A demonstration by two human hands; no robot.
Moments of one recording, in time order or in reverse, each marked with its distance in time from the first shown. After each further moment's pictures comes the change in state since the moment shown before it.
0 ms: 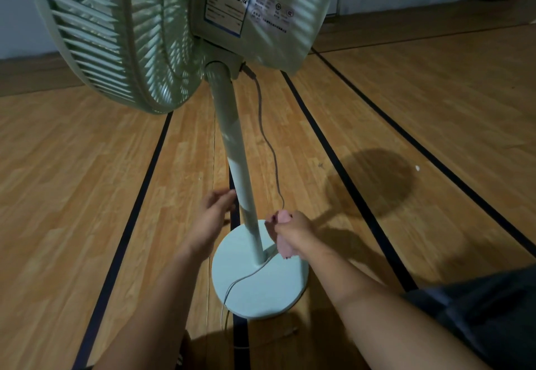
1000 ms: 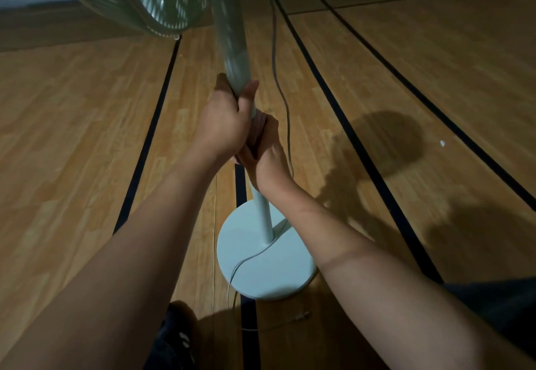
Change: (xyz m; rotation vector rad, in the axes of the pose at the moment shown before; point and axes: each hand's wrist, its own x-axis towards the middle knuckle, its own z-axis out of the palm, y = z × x) left_hand 0.106 0.083 0.014 0.538 0.208 0.570; right_hand 0.015 -0.103 0.058 -0.003 0.097 -0.803
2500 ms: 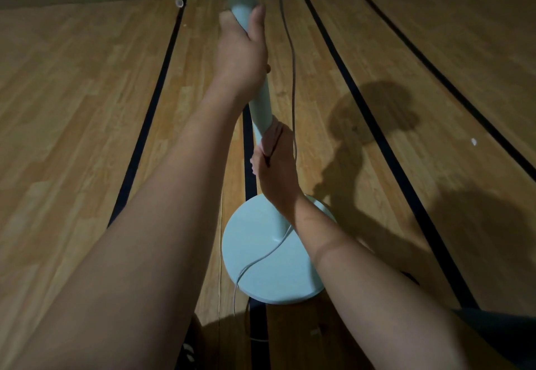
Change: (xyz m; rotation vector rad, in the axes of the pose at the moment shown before) left_hand 0.087 -0.026 0.011 -0.324 0.092 -0.156; right_hand 0.028 0.088 0.076 0.184 0.054 0.018
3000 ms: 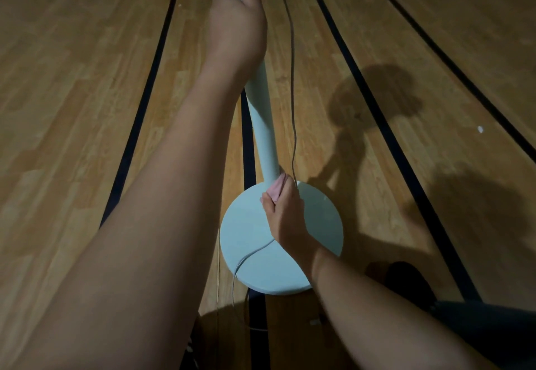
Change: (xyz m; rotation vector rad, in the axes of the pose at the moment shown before) left_hand -0.001 -0.003 0.000 0.079 0.057 -0.010; right_hand -0.090 0.105 -0.013 -0.463 -0.014 0.087
